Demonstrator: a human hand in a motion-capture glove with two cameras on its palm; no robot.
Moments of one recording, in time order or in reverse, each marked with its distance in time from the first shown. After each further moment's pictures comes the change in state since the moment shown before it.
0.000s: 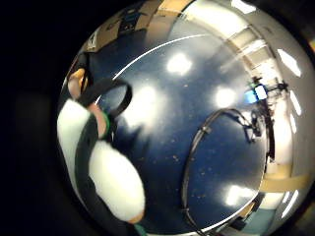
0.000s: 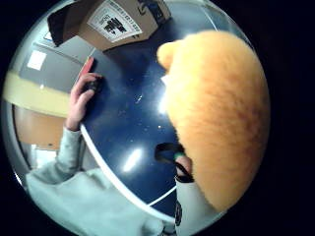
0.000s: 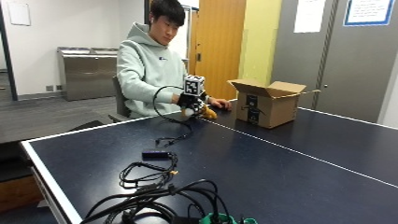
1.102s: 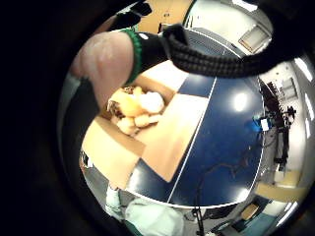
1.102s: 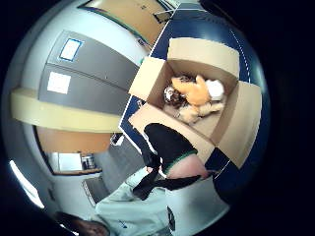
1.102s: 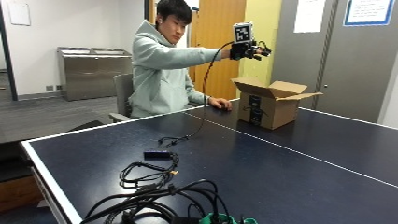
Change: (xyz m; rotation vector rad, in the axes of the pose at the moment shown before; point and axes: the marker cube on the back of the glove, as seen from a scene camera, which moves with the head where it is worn) arm -0.045 -0.221 -0.260 0.230 0.110 0.136
